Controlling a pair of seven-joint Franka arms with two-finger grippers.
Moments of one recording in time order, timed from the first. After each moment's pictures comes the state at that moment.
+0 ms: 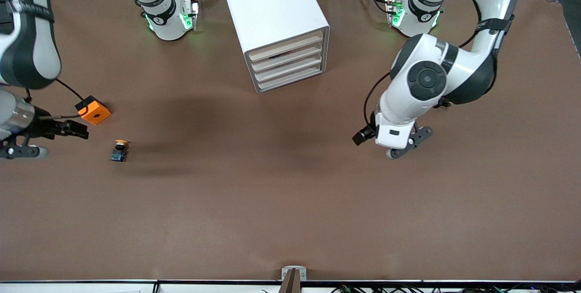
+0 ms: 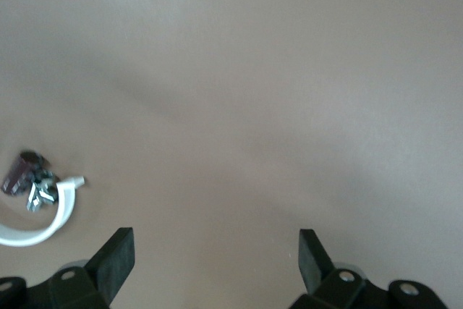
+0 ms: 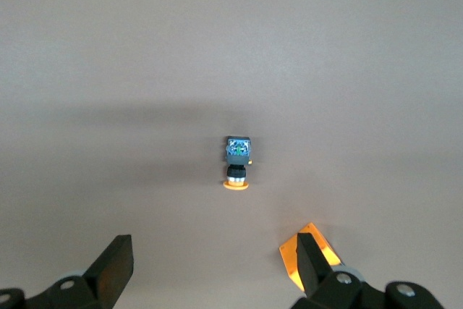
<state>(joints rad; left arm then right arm) -0.20 0.37 -0.26 -1.62 0.04 1.95 -1.02 -0.07 0.15 -0.06 -1.75 -0.04 1.86 -0.13</state>
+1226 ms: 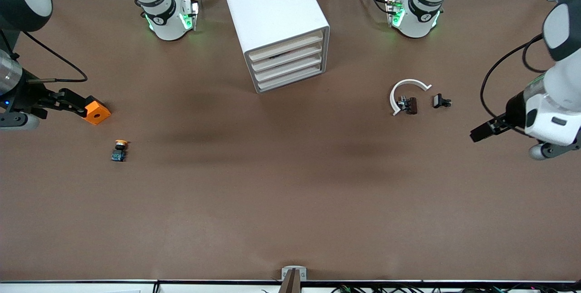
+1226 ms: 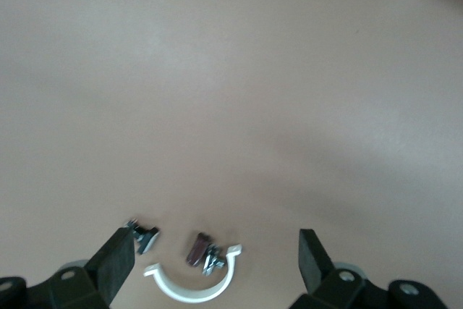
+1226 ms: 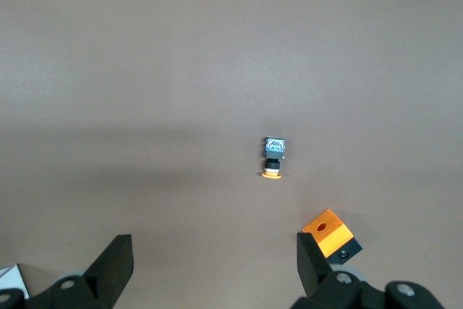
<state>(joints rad) 0.14 0.21 -0.26 -1.46 0.07 1.65 -0.48 0.06 0.08 -0.06 -1.58 -0.04 1.68 -0.04</state>
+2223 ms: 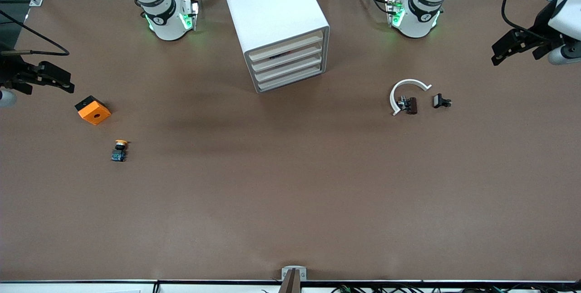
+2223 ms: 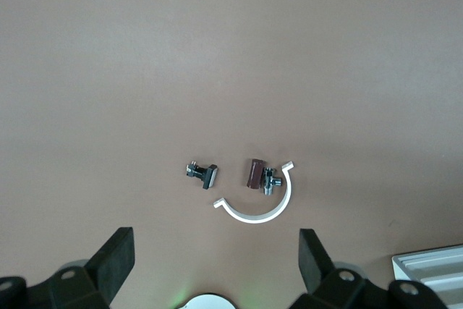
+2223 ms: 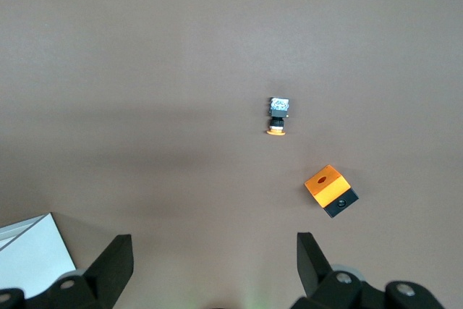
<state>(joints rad) 0.08 -0.20 -0.14 -1.75 0.02 1.53 -0.18 0.06 0.08 -0.06 -1.42 -0.02 1.42 -0.04</state>
